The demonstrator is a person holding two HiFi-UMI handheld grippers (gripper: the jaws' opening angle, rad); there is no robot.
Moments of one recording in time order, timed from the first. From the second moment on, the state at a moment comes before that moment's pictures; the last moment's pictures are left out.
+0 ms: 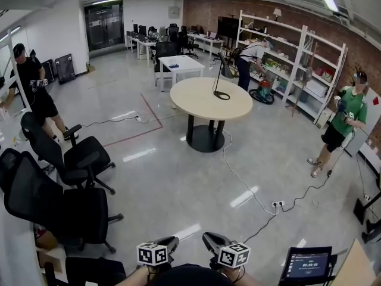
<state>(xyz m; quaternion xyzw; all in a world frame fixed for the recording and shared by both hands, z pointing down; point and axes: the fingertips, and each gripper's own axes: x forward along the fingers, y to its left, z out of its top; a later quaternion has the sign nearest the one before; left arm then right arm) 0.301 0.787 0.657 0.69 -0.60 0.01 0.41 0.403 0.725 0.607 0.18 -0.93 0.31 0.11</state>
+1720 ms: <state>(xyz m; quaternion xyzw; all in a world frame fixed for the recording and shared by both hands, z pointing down) 0.171 0.819 0.696 0.65 -0.61 -0.04 0.45 0.268 0.739 0.627 0.18 -0.92 0.31 0.17</state>
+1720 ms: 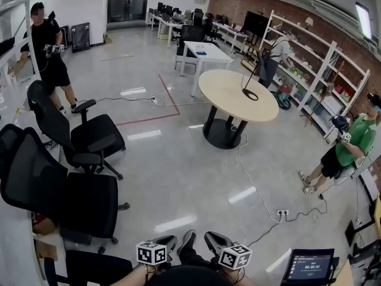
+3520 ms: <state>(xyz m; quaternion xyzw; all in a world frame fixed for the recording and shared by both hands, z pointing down) 0.018 0.462 0.682 0.68 -0.58 0.03 0.44 0.140 0.377 0.638 0.25 -0.88 0.39 0.08</state>
